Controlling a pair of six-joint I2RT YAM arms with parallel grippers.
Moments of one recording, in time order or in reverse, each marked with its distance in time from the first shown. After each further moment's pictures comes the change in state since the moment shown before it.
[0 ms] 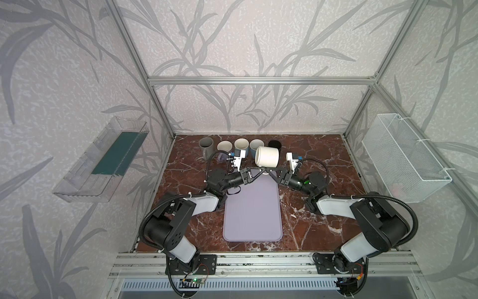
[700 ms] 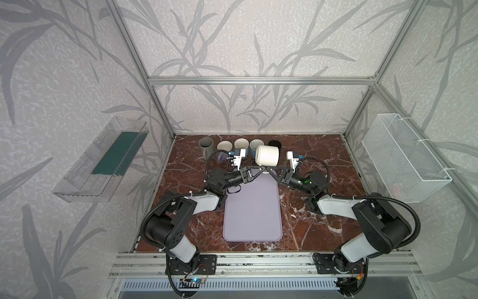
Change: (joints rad) left arm 0.000 0.024 0.021 0.042 0.016 -0.040; right arm -0.005 -0.017 0.015 -0.018 0.003 0.007
